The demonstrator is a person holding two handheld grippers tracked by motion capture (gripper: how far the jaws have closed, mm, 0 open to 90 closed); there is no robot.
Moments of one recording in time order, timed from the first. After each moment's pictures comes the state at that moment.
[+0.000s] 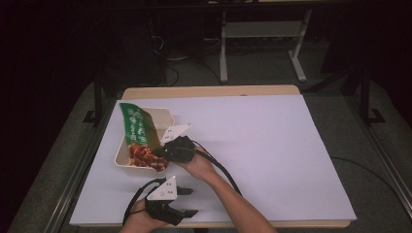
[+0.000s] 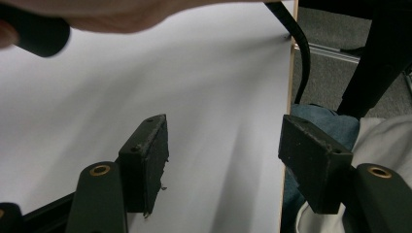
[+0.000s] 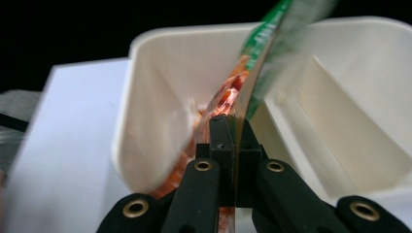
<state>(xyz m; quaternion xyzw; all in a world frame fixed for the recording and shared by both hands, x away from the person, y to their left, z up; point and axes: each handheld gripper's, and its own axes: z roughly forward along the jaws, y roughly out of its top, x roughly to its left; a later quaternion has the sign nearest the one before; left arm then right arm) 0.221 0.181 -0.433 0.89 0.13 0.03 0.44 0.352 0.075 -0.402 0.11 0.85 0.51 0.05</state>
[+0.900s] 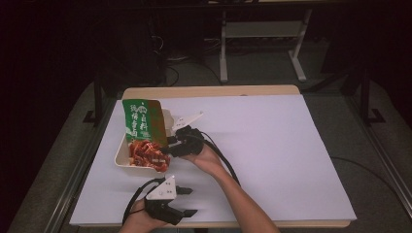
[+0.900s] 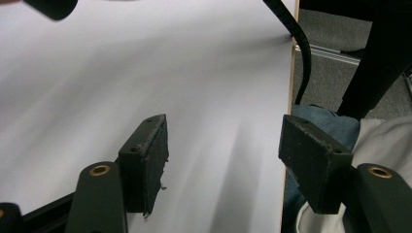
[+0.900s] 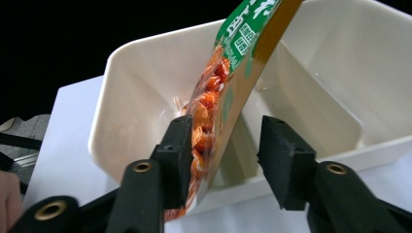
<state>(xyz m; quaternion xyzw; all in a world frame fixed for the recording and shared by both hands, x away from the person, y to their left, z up) 0.222 0.183 -0.433 0.88 0.13 0.03 0.44 0.377 0.049 -0.396 0.17 0.84 0.51 0.00</state>
